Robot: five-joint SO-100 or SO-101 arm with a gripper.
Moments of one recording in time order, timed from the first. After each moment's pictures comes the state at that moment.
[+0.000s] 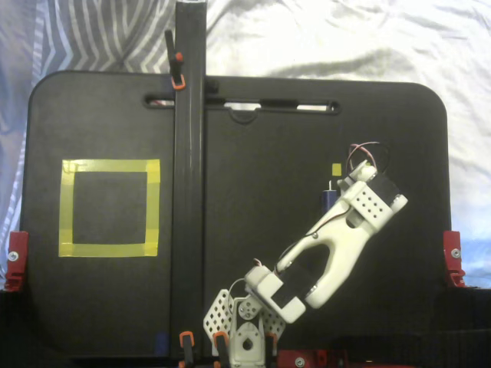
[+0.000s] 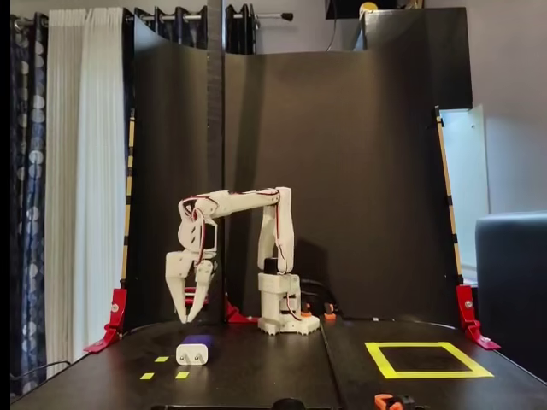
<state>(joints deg) 45.4 92.2 101.9 75.3 -137.8</state>
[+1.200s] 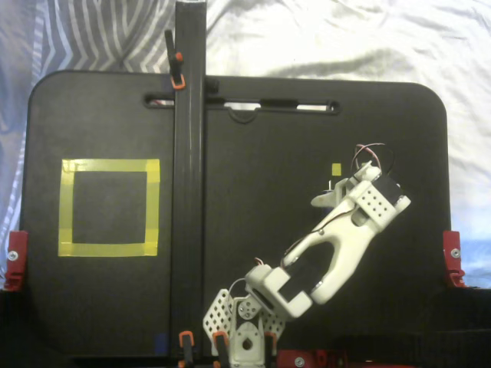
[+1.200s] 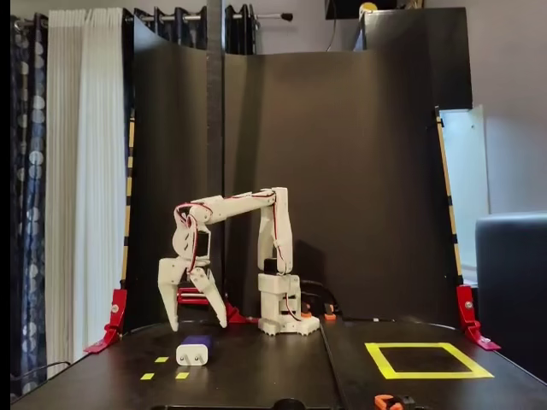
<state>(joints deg) 46.7 87.6 101.8 69.9 -137.8</state>
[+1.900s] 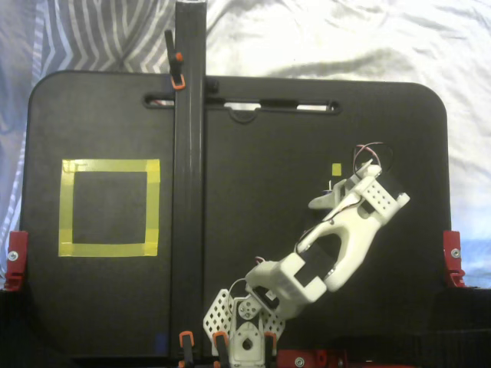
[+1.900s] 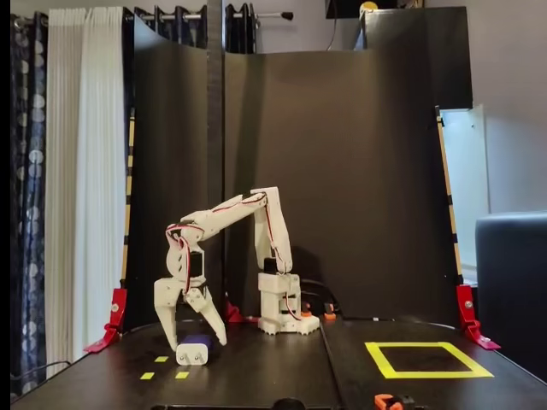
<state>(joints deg) 46.8 78.5 101.8 64.5 -138.5</state>
